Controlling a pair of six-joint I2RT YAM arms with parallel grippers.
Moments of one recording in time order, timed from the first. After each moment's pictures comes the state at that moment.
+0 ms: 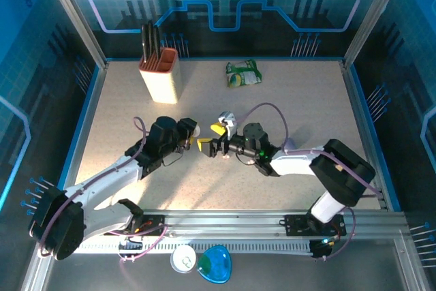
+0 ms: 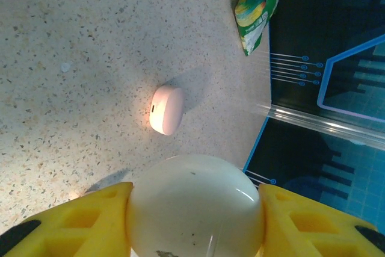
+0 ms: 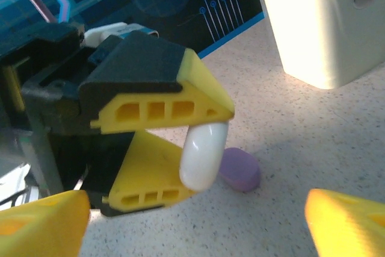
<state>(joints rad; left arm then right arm) -0.52 1.11 0.58 -0.02 0.01 -1.61 0.80 1.63 0.65 0.83 -0.30 0.36</state>
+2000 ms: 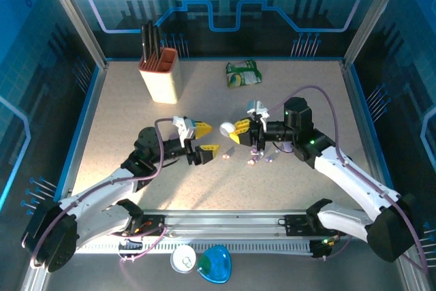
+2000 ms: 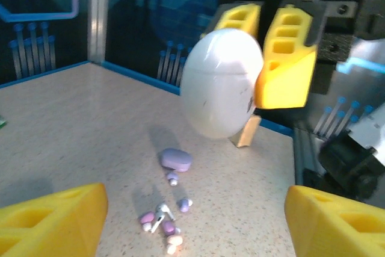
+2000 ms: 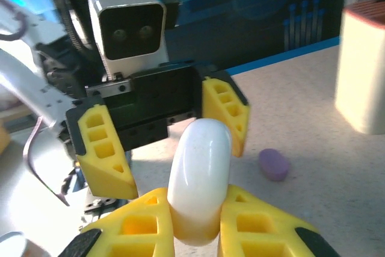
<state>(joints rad) -0.55 1.00 0.43 0.55 0.66 -0.19 0.51 1.09 0.81 -0.04 -0.89 -0.03</state>
